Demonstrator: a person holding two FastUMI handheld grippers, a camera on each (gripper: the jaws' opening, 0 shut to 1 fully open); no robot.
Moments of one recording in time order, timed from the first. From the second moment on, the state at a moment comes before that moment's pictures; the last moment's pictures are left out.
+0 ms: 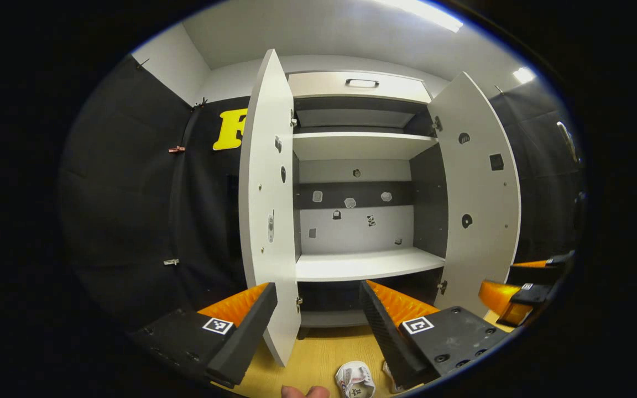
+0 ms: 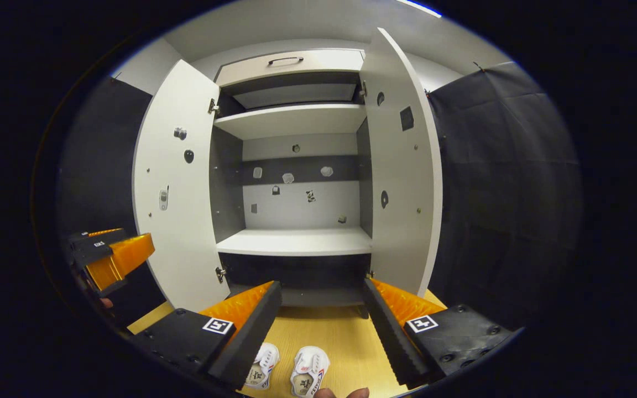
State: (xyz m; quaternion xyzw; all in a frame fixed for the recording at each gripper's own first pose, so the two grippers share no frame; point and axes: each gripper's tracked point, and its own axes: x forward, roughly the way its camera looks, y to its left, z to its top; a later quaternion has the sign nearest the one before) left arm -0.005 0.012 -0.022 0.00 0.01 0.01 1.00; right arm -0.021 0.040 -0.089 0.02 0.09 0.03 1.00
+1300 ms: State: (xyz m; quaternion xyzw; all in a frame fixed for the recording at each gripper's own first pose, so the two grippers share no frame) left arm -0.051 0.048 -0.157 0.01 0.11 0.06 0.99; right arm -0.031 0.100 -0.446 0.06 0.36 0.01 0.93
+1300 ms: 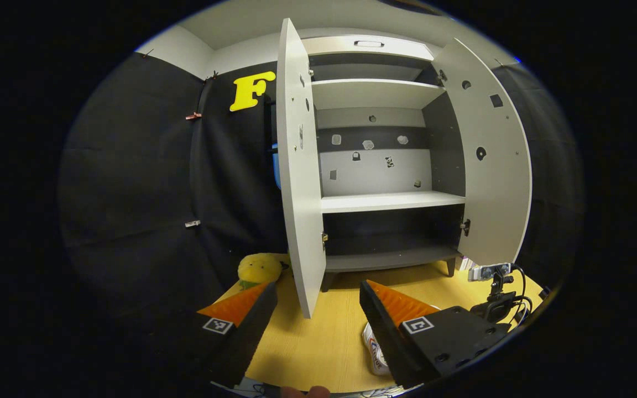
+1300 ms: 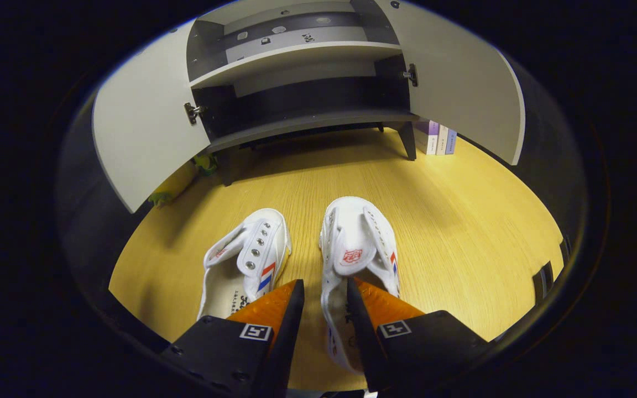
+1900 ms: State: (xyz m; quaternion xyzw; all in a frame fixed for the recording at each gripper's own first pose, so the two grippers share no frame) left arm -0.045 0.058 -0.188 0.01 0.14 0.06 0.99; right arm 0.031 0.090 -0.464 0.05 0.30 -0.02 0.95
